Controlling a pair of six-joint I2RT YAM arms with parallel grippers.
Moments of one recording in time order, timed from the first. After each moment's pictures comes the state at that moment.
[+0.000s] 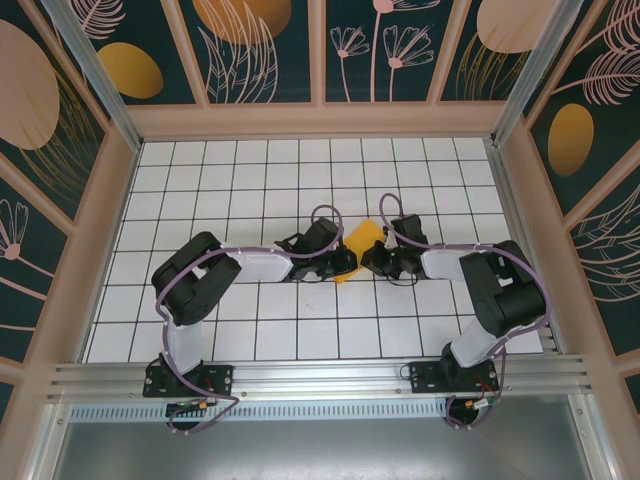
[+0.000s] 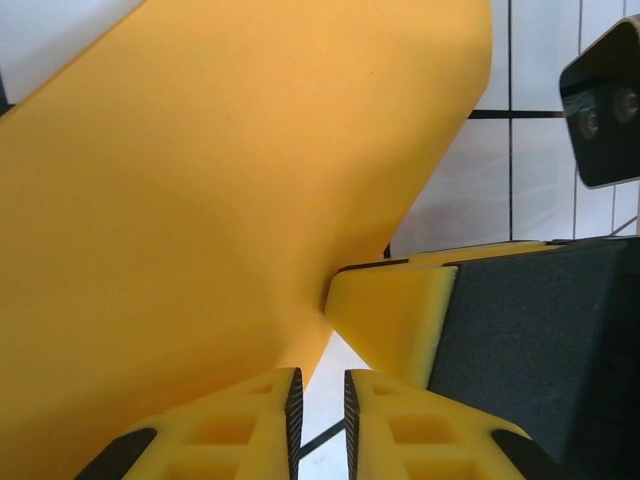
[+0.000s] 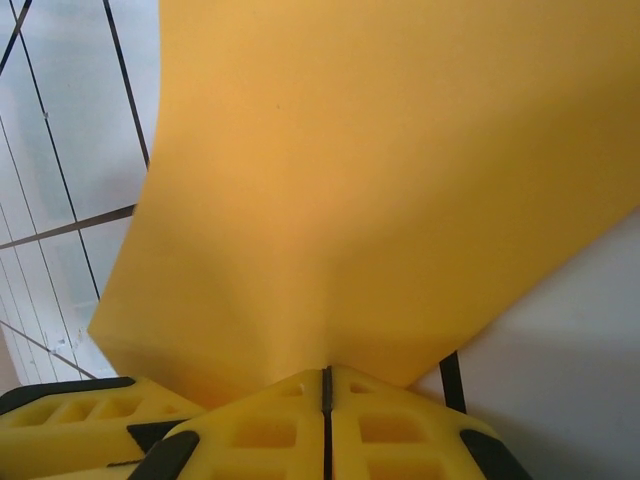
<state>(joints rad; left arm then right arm) -0.86 1.94 1.03 0.11 0.26 -0.99 0.38 1.63 0.62 0.05 -0.49 0.79</state>
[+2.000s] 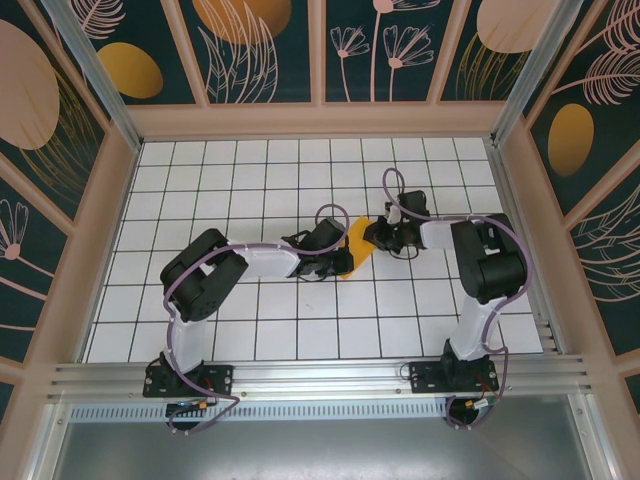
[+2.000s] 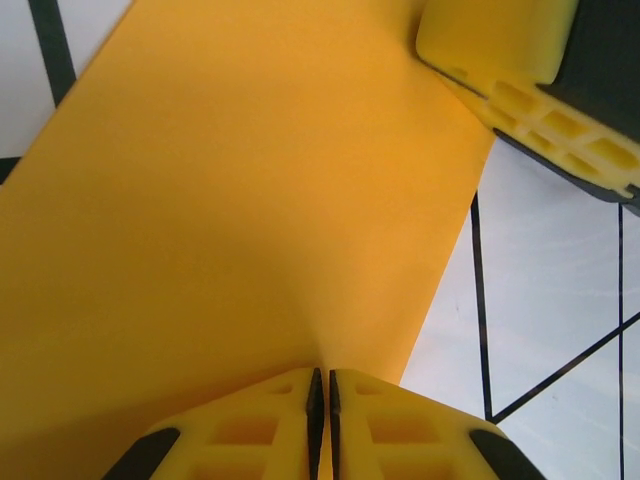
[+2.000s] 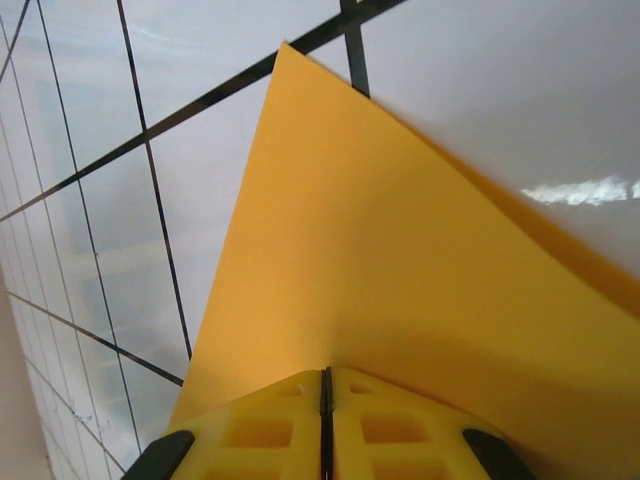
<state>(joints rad) -0.86 1.99 1.12 -0.04 0.17 -0.88 0.25 1.86 0.88 0.01 -0.58 0.66</state>
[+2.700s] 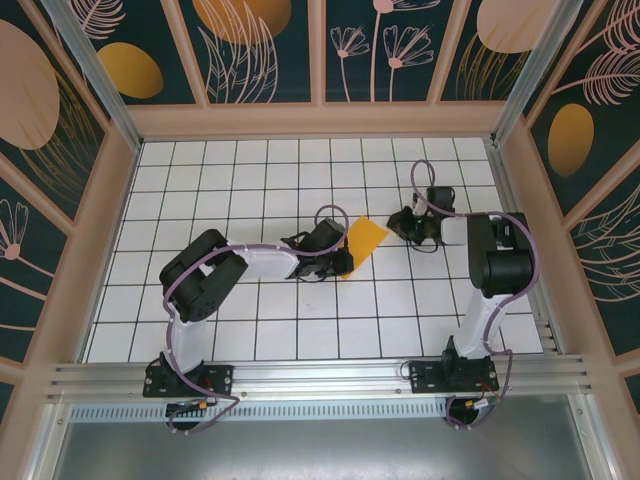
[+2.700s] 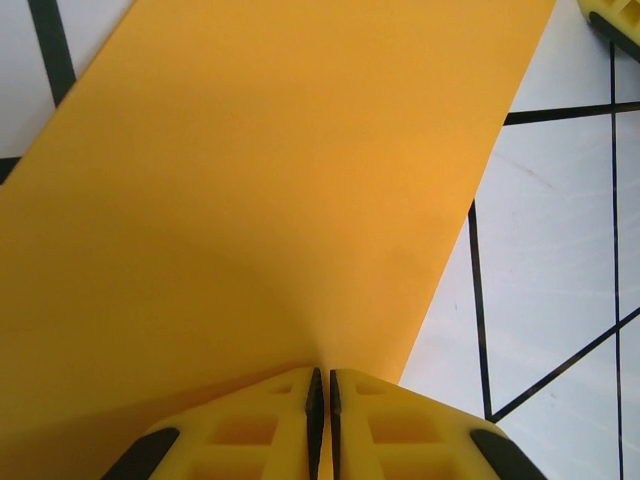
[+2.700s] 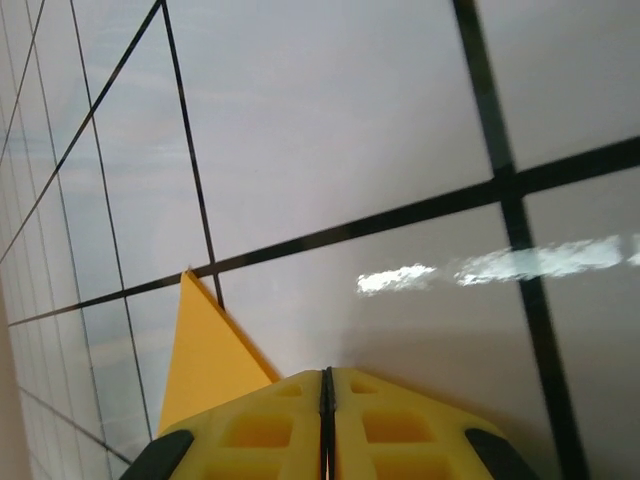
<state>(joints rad) -0.86 1.98 1.10 -0.01 0.17 -0.88 0.07 1.87 0.89 0.10 -0.57 0.62</state>
